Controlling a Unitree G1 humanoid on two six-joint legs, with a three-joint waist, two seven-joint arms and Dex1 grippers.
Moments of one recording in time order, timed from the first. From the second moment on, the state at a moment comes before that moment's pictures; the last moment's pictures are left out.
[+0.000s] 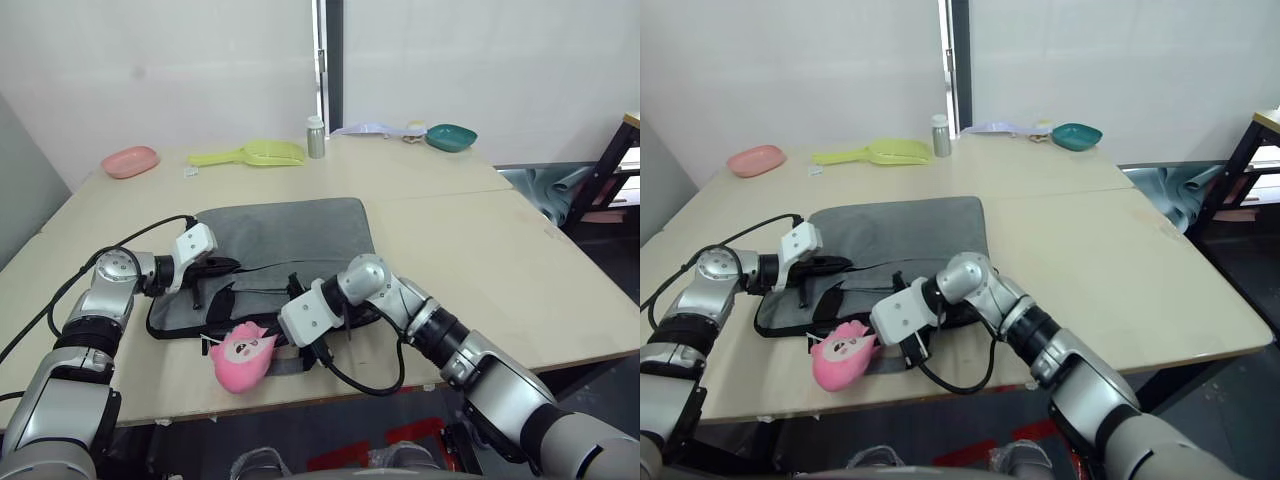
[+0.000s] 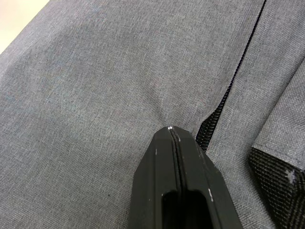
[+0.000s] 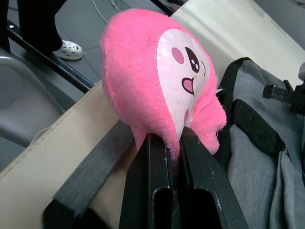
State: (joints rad) left arm -0.57 0.73 -0.06 0.79 -0.11 -0.20 -1.21; right arm -0.71 -0.20 0.64 0.35 -0.10 -0.31 1.24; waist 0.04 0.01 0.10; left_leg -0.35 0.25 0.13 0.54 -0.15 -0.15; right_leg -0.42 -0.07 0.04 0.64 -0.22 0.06
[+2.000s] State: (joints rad) left arm -0.43 0.55 -0.03 0.29 -0.38 0.14 -1.39; right arm -0.40 -0.65 0.41 -0.13 0.08 -0.11 1.26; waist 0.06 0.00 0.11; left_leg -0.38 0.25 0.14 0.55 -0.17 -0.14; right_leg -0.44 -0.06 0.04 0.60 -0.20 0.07
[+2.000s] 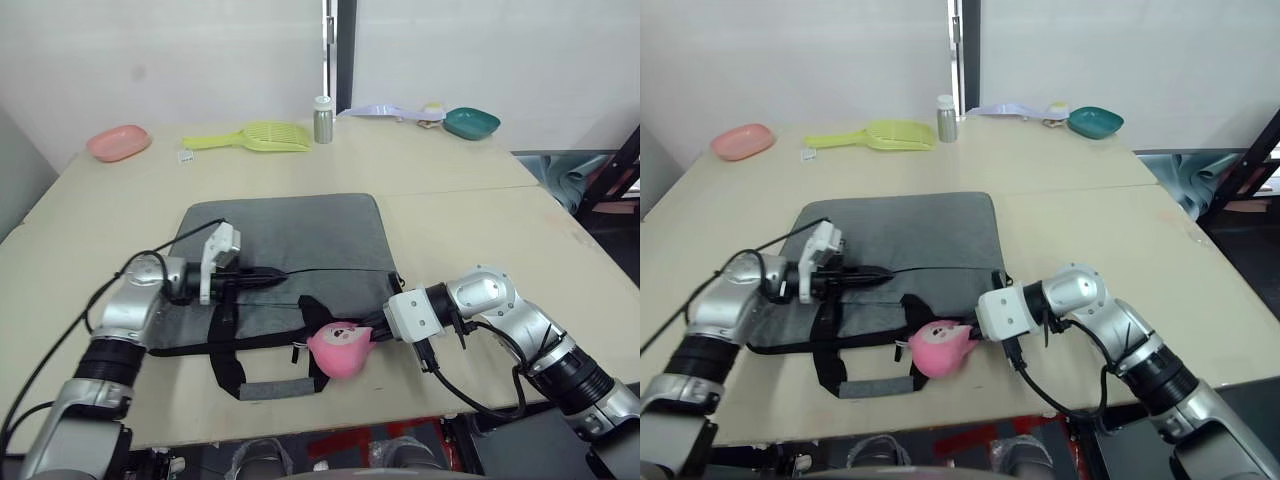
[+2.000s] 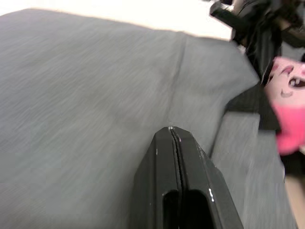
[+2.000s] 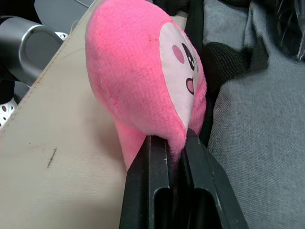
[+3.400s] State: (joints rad) left arm -0.58 0.48 -0.10 0.80 -0.23 -0.37 -1.37; right arm -0.01 -0.97 -0.04 -0.25 0.34 0.09 1.22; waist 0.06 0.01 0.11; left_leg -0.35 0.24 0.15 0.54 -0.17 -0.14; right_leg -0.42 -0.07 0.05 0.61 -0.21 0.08
